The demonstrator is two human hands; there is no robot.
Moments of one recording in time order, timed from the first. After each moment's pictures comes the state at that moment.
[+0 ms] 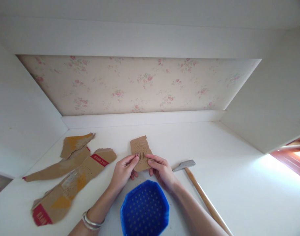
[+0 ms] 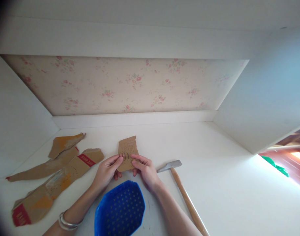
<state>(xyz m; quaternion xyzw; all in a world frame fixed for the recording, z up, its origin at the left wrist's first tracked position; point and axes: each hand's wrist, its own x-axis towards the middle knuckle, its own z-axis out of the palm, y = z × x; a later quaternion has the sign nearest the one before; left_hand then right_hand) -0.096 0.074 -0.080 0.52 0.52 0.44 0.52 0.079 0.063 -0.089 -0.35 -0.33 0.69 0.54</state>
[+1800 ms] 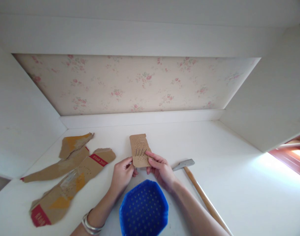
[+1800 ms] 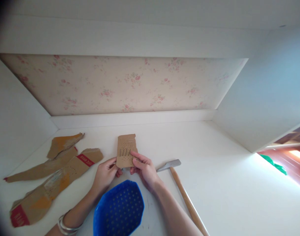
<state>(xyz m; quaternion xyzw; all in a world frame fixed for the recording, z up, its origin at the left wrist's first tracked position) -0.097 0.071 -0.083 0.59 0.52 0.43 0.44 0.079 0.064 -0.090 -0.30 -0.28 0.72 0.55</state>
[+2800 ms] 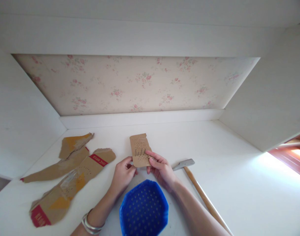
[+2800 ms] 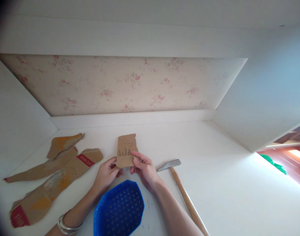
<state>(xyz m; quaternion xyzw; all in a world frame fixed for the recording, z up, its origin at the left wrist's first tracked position) -0.099 0.074 -0.095 0.61 0.53 0.42 0.41 0.081 0.064 -0.093 -0.27 -0.30 0.73 0.55</state>
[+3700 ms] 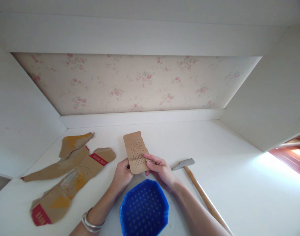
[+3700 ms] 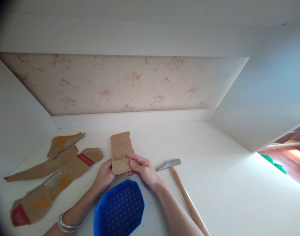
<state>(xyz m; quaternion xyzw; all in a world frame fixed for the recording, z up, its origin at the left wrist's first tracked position) -0.098 0.071 -0.084 0.62 0.51 0.42 0.43 0.082 0.061 -0.094 -0.29 -0.36 0.73 0.50</state>
